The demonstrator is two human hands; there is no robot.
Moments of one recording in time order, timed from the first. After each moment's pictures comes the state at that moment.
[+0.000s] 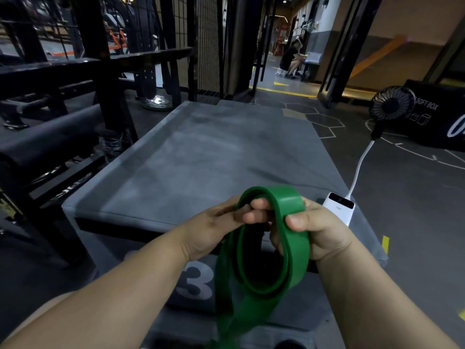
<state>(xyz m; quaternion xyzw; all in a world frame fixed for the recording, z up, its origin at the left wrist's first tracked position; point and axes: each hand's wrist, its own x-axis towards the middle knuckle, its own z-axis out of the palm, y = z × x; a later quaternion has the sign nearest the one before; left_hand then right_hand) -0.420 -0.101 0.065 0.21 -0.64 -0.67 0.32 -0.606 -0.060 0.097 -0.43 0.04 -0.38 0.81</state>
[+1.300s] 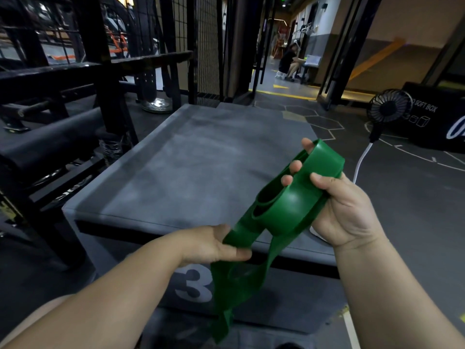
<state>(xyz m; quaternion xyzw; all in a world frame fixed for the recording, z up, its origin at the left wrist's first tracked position) -0.408 -0.115 0.046 0.45 -0.72 -0.53 0.01 -0.635 -0.069 0.110 -0.42 0.19 -0.64 0.62</state>
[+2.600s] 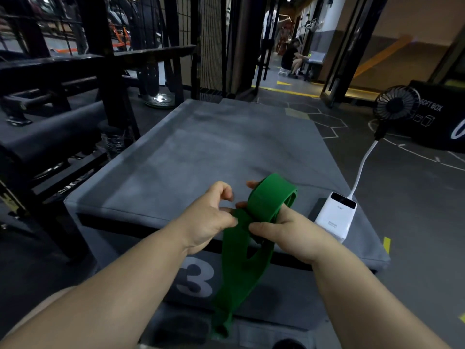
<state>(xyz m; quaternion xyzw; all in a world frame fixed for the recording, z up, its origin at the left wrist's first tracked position) -0.419 -0.118 0.060 0.37 -0.60 -0.62 0.35 -0.595 -0.068 0.071 -0.61 0.49 -0.37 0.50</state>
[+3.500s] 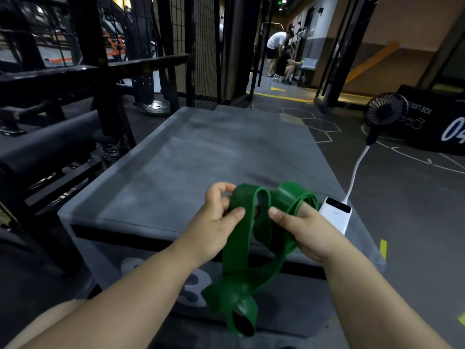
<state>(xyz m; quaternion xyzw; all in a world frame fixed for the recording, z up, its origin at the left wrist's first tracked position) -0.431 -0.107 0.060 0.35 -0.67 -0.50 0.41 -0.621 -0.072 0.070 -0.49 0.46 -0.52 0.53</state>
